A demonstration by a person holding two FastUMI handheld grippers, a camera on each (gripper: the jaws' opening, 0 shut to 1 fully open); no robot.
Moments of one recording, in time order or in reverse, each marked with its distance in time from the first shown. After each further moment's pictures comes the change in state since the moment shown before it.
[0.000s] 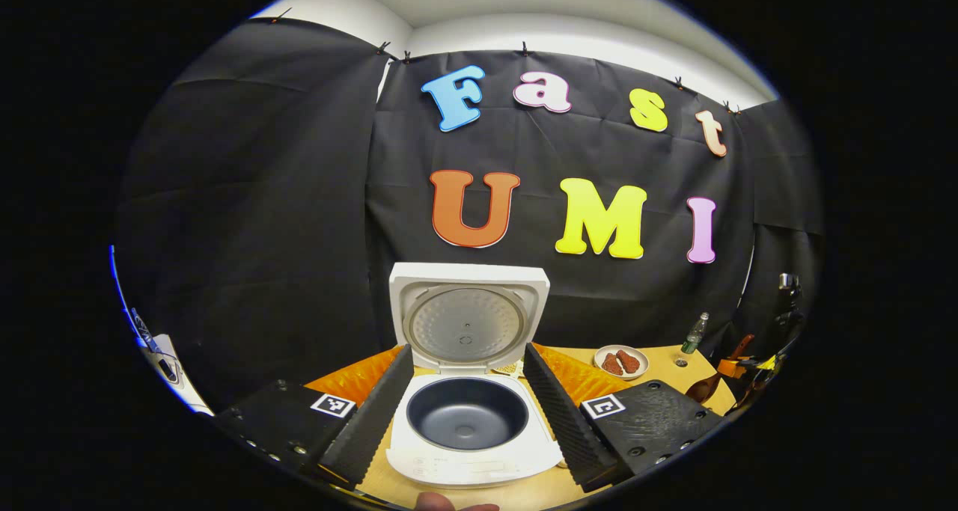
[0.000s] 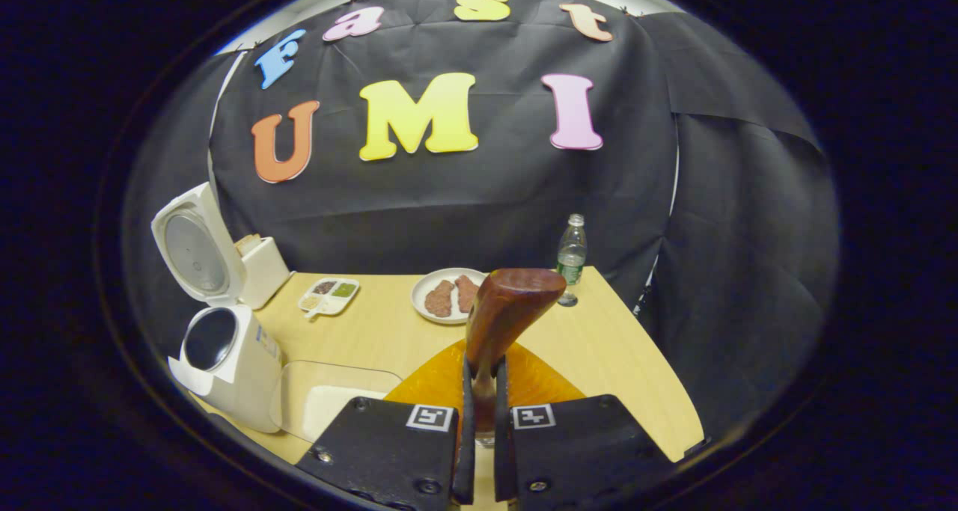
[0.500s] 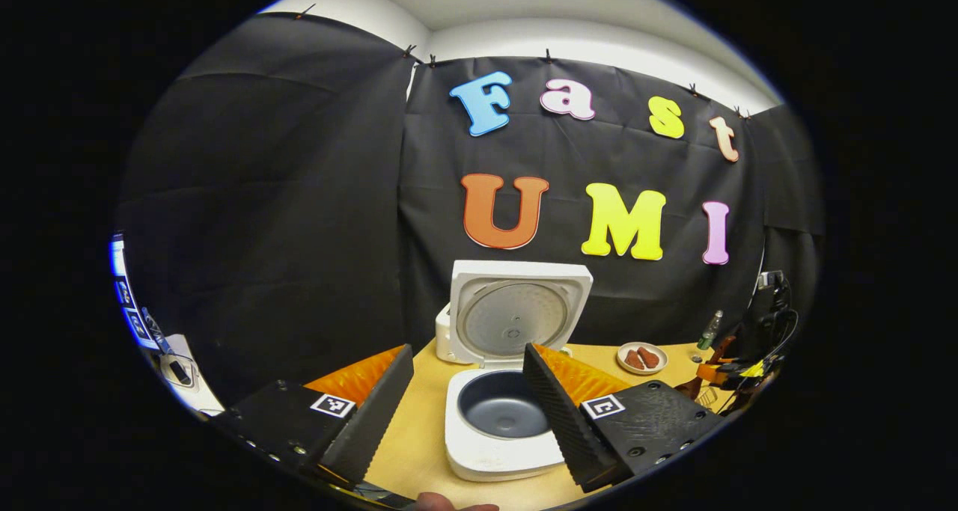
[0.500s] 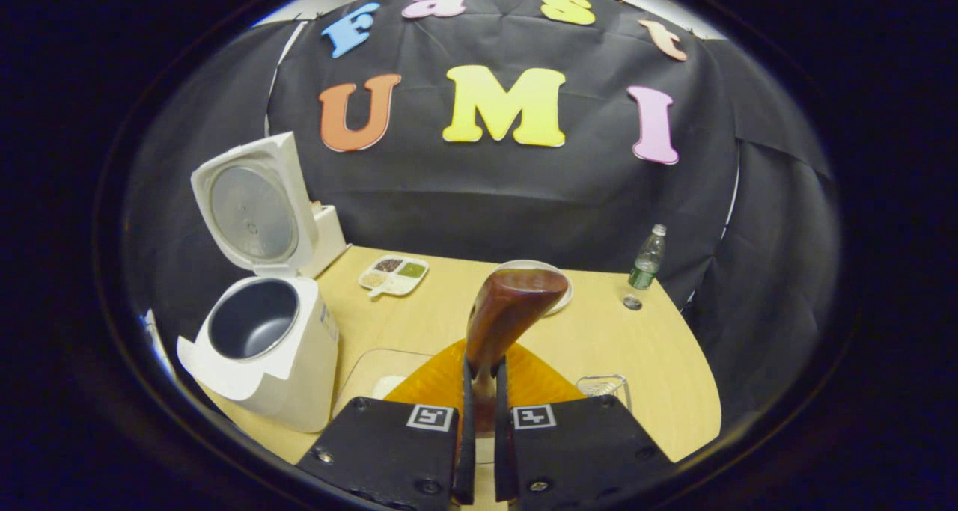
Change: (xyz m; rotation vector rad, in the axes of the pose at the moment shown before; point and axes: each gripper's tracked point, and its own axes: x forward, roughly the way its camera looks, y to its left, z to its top) left arm -0.033 0.069 -0.011 0.009 0.005 0.066; right arm 0.011 0.116 -0.041 -0.157 0.051 0.099
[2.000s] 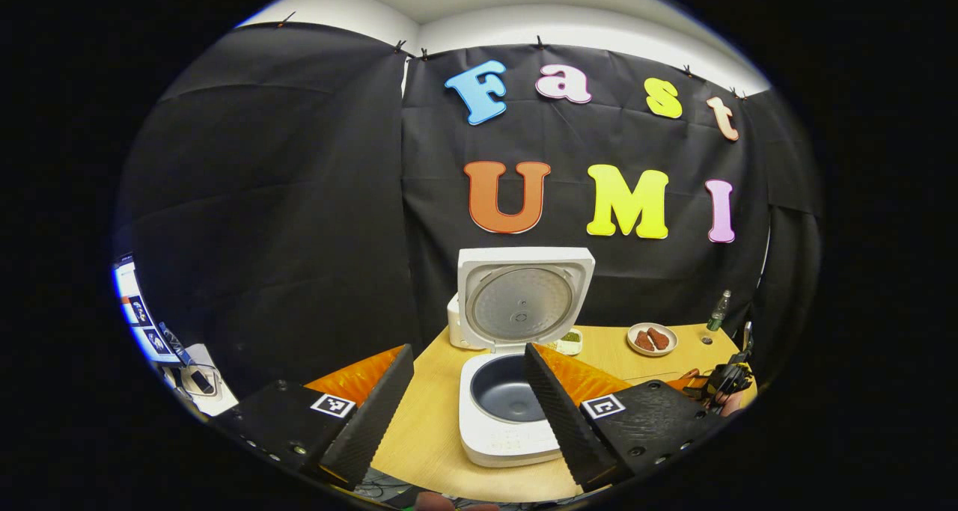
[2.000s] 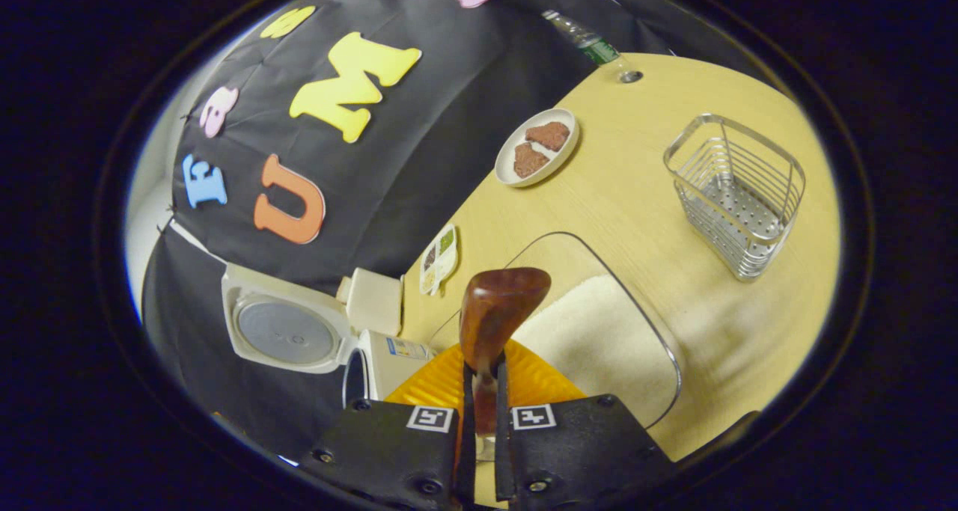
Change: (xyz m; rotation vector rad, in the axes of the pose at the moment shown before) left arm -0.015 -0.012 0.002 0.043 0.061 0.028; right arm 0.047 0.040 -0.074 0.996 0.204 0.359
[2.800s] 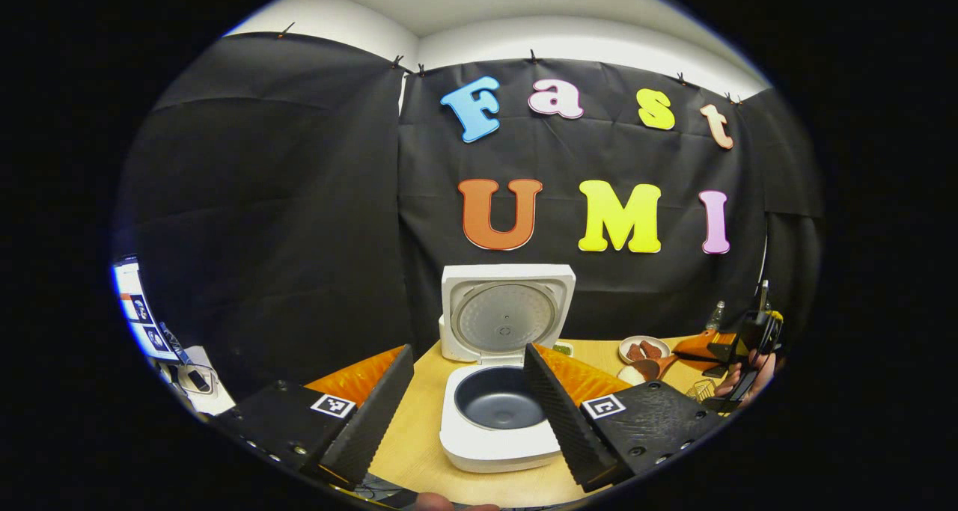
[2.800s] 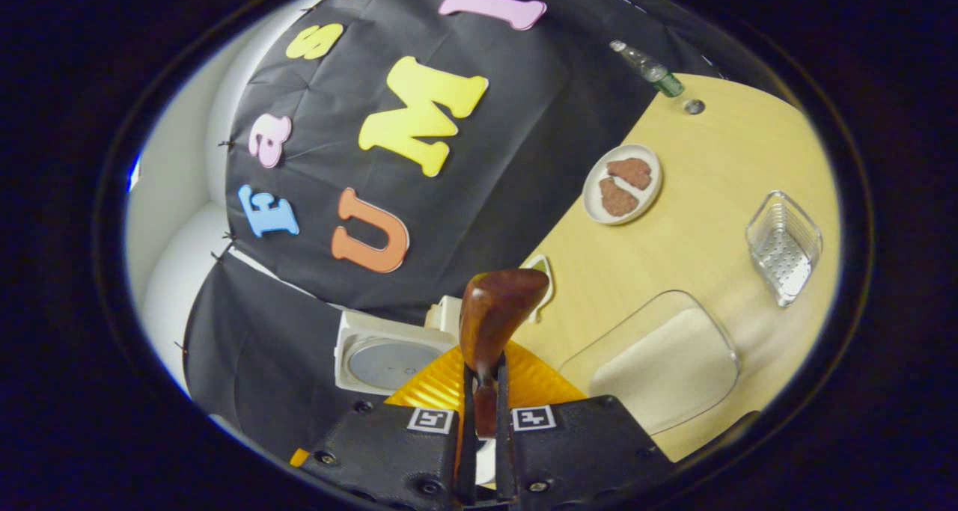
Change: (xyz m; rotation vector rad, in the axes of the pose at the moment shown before) left arm -0.017 -0.019 0.009 -0.007 -0.072 0.013; right arm -0.042 0.150 0.041 -0.015 -0.030 0.250
